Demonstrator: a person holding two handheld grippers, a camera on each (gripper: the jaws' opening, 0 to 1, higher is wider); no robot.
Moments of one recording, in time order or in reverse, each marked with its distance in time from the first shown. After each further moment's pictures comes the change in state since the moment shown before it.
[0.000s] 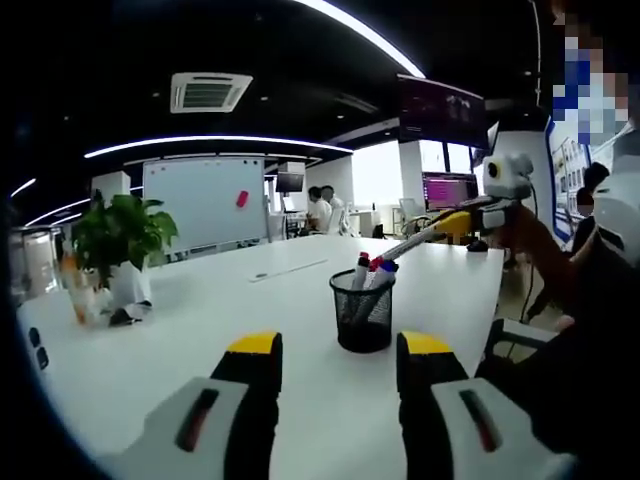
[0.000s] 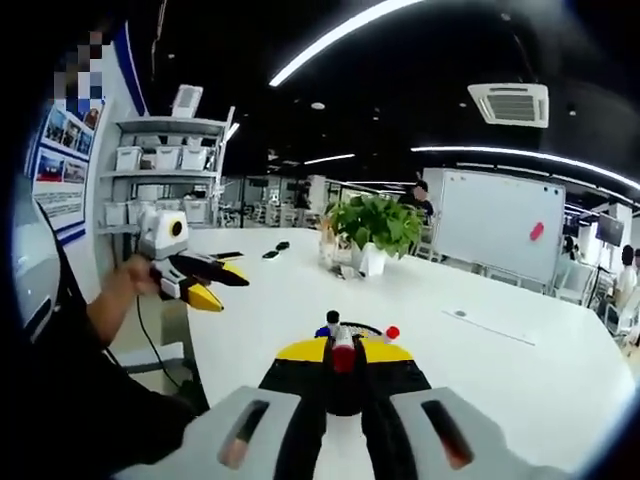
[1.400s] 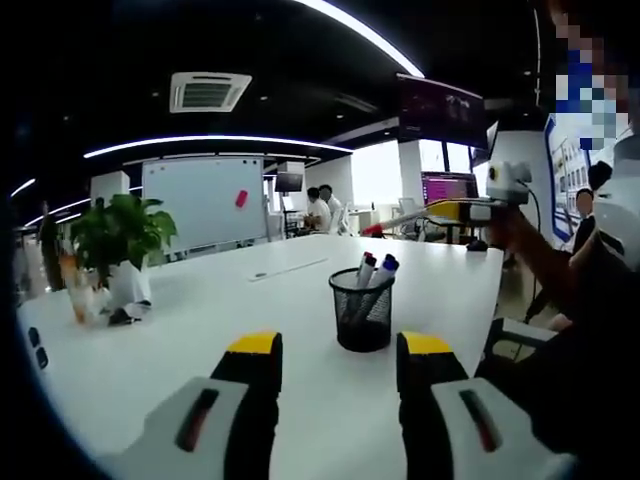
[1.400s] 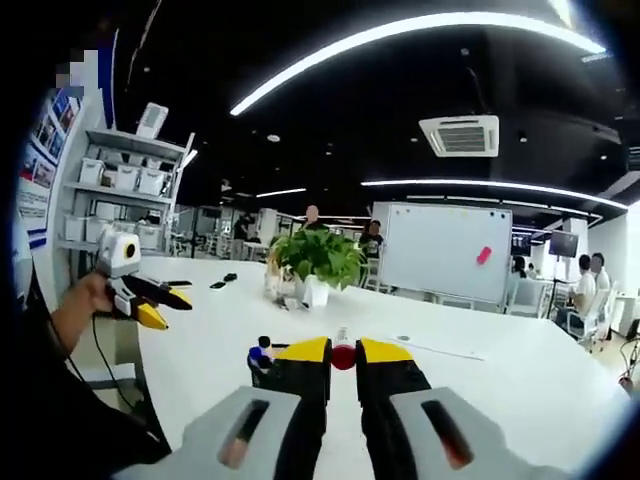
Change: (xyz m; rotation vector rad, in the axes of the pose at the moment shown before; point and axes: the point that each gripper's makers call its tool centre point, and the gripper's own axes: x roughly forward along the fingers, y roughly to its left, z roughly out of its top) left arm 0.000 -0.001 -0.001 0.001 0.000 -0.002; right arm -0.021 -0.061 0.001 -0.009 -0.141 -0.251
